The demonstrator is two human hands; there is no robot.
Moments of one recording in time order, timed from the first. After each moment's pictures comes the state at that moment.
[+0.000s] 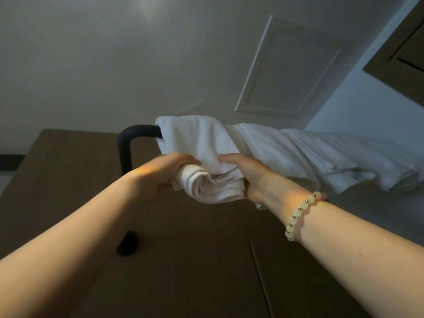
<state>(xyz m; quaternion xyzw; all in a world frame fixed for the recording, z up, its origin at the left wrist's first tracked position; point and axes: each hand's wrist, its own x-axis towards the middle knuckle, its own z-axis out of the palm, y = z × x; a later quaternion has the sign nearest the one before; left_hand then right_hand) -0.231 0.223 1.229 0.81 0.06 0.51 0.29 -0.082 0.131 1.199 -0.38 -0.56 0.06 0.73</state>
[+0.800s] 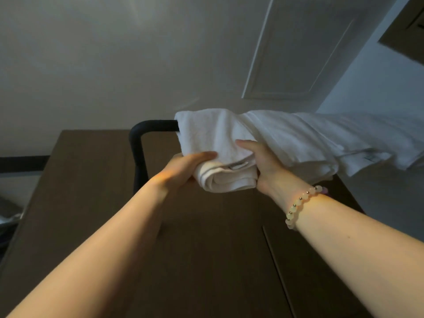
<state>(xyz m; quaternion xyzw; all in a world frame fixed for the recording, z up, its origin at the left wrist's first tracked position) -0.214 0.219 1.211 0.79 0.03 0.54 0.30 -0.077 0.135 1.187 -0.27 -0.53 0.08 0.80</state>
